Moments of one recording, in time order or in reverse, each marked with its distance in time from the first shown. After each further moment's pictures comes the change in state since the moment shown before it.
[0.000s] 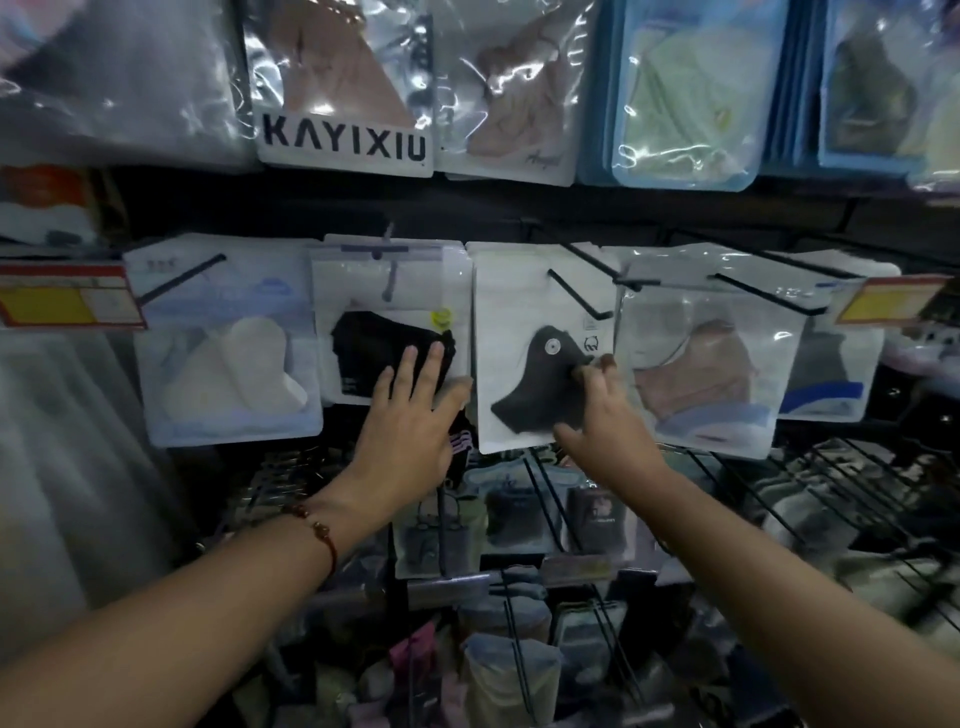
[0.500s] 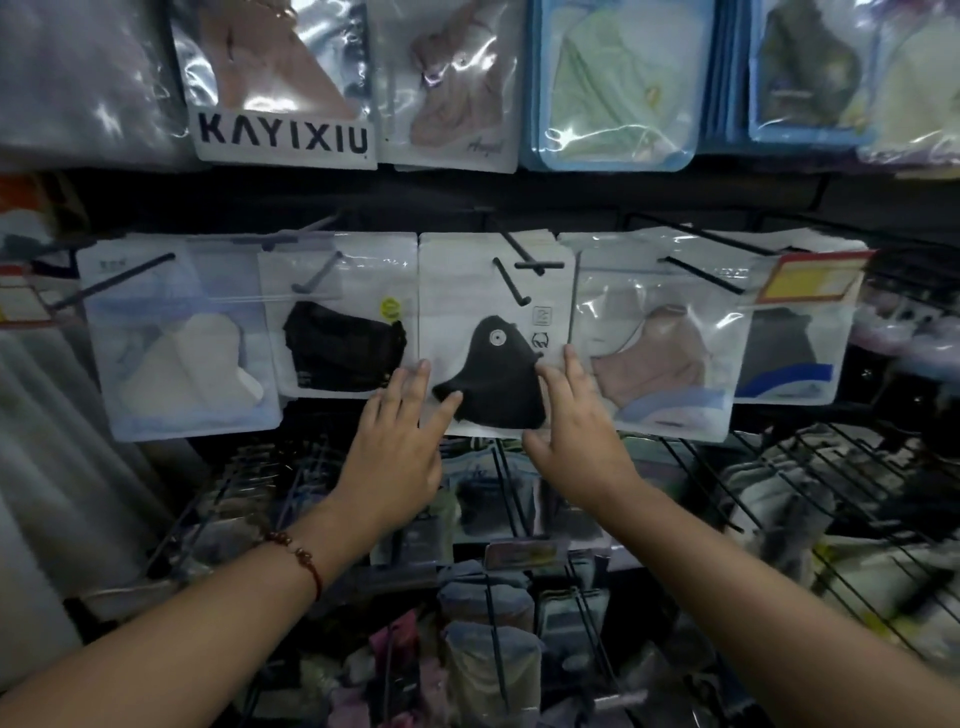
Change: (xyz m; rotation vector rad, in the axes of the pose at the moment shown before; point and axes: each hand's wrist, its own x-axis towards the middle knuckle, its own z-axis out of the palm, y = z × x) left_hand -0.013 0.053 -0.002 -0.039 -0.038 -0.020; right_hand -0.027 0.024 -0.010 0.033 0.048 -0.168
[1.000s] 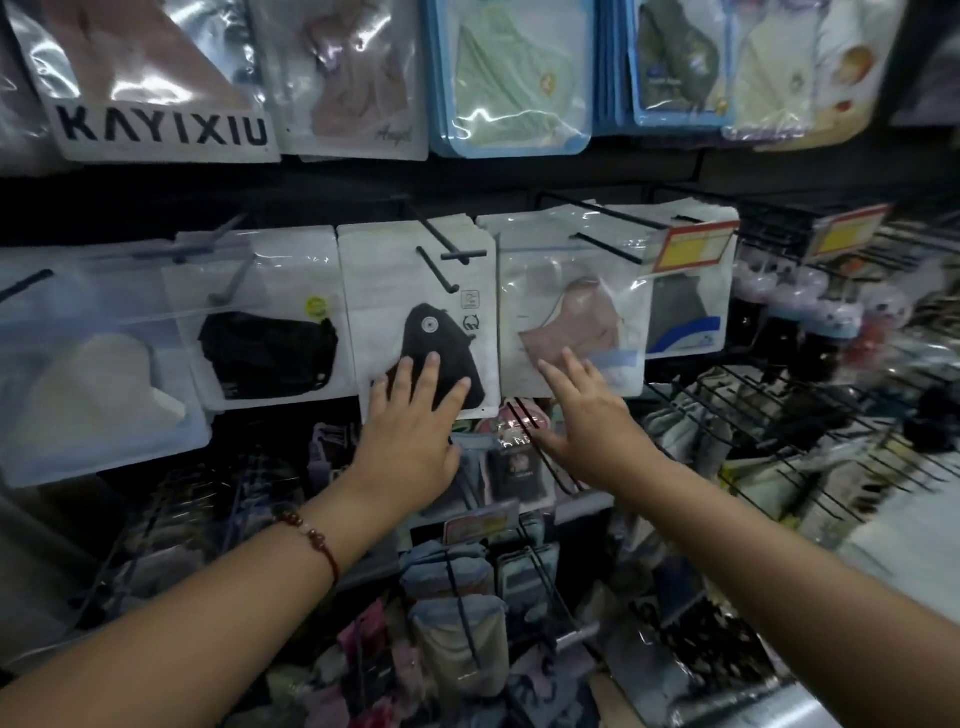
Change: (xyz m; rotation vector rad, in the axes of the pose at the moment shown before) left_hand 0.025 0.055 -0.036 -0.070 -0.210 0.139; right_hand -0.041 0.027 -0.055 -0.279 -0.190 0.198
